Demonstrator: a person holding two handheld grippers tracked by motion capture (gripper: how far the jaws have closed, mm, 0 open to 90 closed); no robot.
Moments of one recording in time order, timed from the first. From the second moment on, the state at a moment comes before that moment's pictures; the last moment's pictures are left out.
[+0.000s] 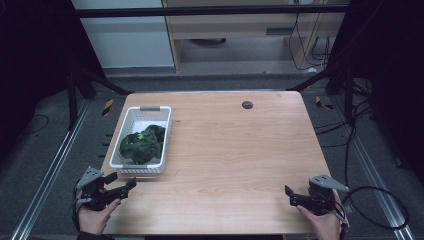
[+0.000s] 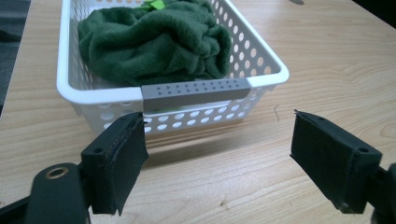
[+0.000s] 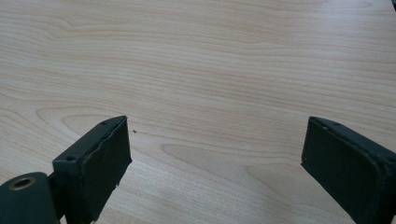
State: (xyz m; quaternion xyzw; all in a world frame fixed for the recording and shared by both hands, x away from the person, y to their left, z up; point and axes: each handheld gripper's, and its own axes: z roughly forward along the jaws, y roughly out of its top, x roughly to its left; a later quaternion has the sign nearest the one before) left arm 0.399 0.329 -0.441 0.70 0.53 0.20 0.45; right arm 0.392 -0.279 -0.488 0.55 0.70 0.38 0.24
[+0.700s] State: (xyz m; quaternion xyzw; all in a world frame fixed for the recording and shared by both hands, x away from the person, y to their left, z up) left arm 0.410 0.320 -0.415 0.70 0.51 0.21 0.46; right arm 0.391 -0.279 -0.488 0.54 0.70 0.39 0.25
